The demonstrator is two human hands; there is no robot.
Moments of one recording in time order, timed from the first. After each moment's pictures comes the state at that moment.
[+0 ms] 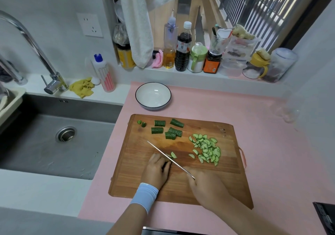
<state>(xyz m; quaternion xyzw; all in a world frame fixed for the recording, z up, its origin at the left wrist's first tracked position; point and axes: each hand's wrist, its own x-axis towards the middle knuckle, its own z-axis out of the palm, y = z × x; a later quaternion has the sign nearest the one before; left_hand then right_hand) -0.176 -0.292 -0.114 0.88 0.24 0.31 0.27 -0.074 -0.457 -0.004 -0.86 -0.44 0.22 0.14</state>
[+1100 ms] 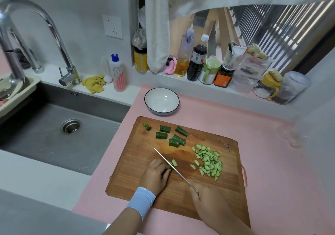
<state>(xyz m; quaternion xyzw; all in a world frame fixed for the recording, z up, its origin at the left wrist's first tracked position) -0.178 -0.289 -0.122 0.88 0.25 0.30 0.28 -0.068 -0.467 -0.004 -0.85 -0.45 0.23 0.14</state>
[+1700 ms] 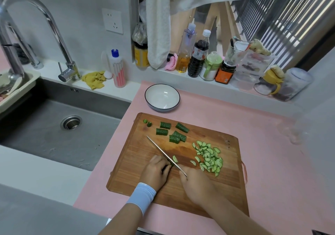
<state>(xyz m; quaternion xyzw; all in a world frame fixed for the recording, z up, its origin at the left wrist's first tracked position) -0.179 -0.292 -0.113 0.87 0.25 0.32 0.28 -0.070 -0.417 -0.012 -0.85 -0.45 0.26 0.11</state>
